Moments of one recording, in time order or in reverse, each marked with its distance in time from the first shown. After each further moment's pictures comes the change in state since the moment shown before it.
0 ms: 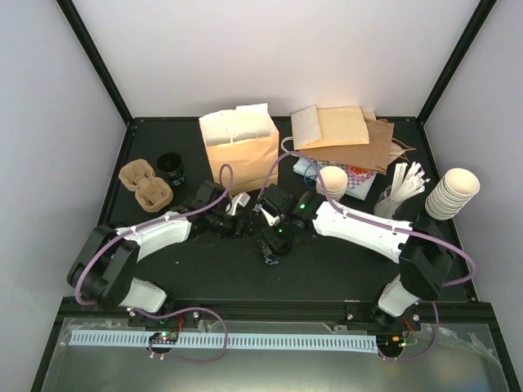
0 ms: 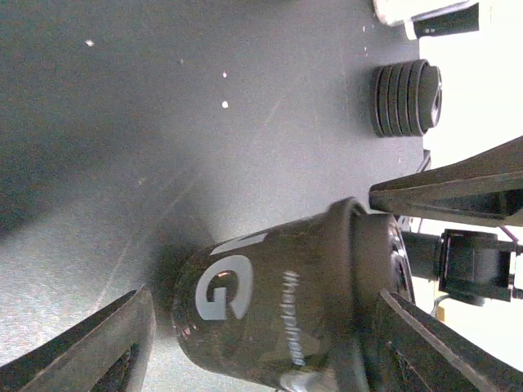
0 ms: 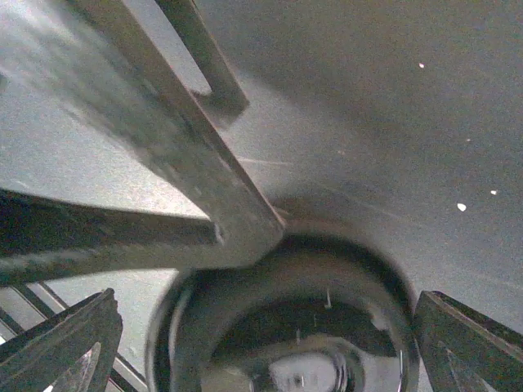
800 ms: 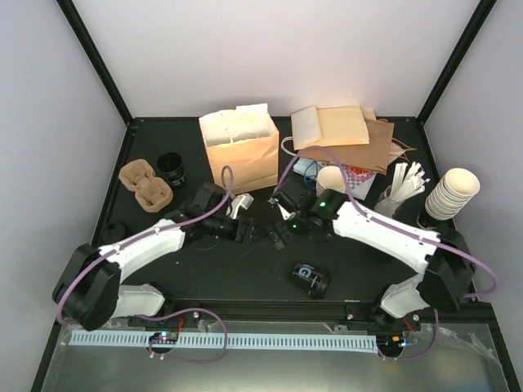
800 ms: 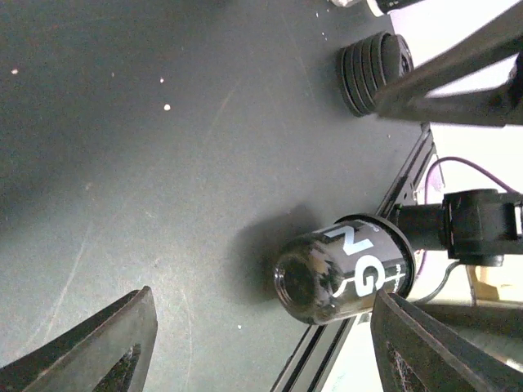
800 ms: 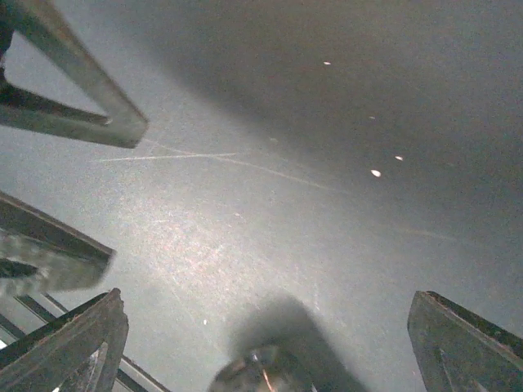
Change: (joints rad) left arm -0.076 -0.116 0.008 -0.052 -0.052 0.082; right arm -0.040 -0.113 -0.023 -0.055 0.056 0.031
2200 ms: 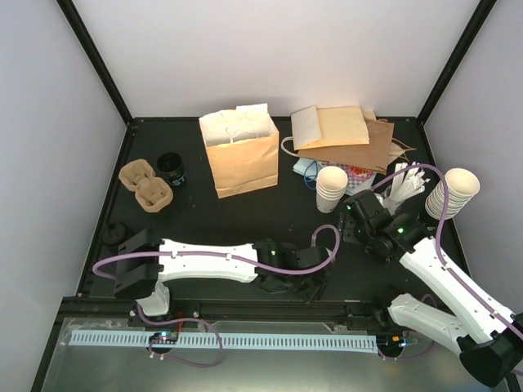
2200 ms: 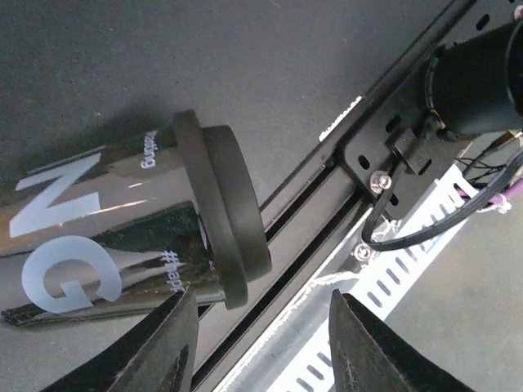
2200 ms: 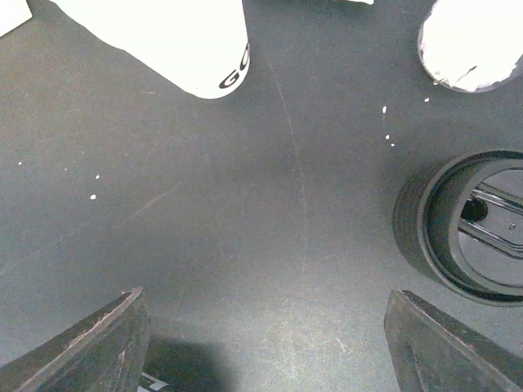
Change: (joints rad) left arm -0.865 0.377 0.592 -0.447 -0.690 -0.229; right arm -0.332 -0.579 -0.311 -0.192 0.245 0.392
